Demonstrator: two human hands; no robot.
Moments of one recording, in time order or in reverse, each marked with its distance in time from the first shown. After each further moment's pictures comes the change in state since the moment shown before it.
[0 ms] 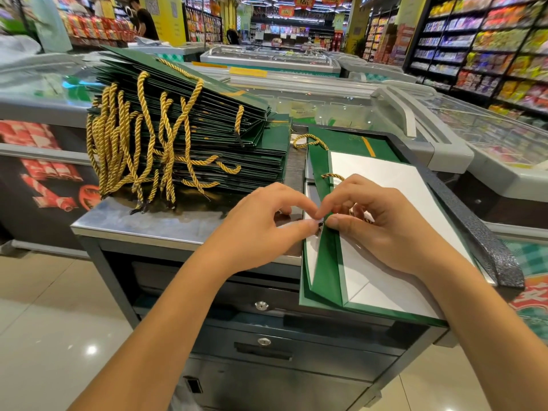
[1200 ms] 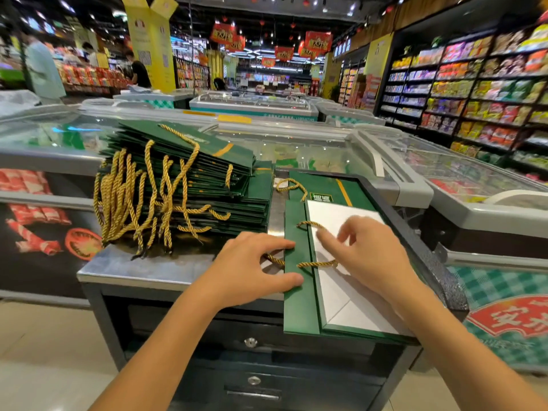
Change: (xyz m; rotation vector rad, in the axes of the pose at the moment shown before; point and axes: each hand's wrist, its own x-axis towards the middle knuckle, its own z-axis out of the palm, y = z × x) left_hand 0.000 0.002 -0.007 0.235 -0.113 -0.063; right_hand 0.003 -0.018 -0.006 -0.577 0.320 0.503
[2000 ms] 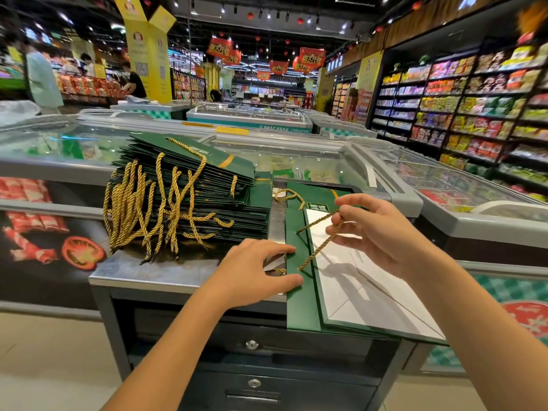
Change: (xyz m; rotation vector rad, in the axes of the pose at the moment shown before) left_hand 0.000 0.000 0.001 -0.016 0.007 -0.010; right_hand 0.015 -0.021 -0.050 1.132 -0.261 0.339
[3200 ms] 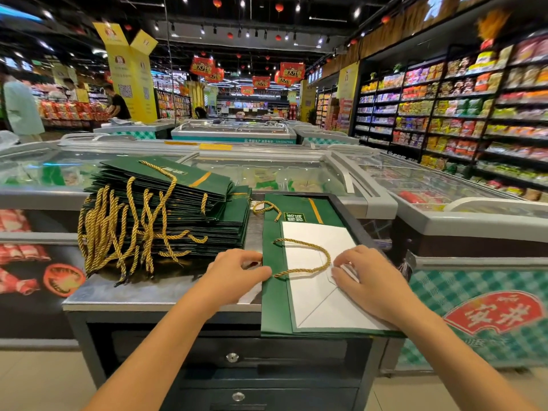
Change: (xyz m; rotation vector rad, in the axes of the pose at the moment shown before) left_hand 0.016 0.021 0.002 -0.274 -0.018 -0.207; right_hand -0.025 0.067 -0.070 -1.256 0.106 -0.292
